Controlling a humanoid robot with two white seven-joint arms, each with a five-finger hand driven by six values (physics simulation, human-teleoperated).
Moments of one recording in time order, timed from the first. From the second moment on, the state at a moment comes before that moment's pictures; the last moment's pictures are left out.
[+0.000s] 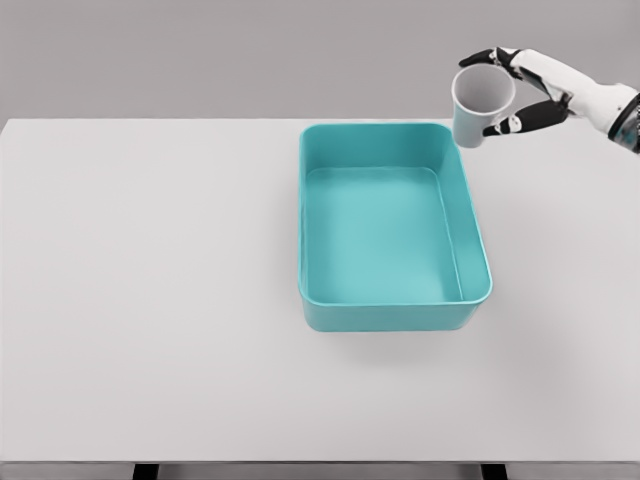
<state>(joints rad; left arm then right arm) 0.05 0.00 -0.16 -0.11 0.12 0.02 -0.06 -0.85 -0.61 0.50 -0.96 -0.15 -0.39 0.61</state>
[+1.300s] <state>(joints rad) 0.05 0.00 -0.16 -0.11 0.12 0.02 -0.06 -0.47 -0.75 0.24 -1.14 -0.30 -0.57 0.61</state>
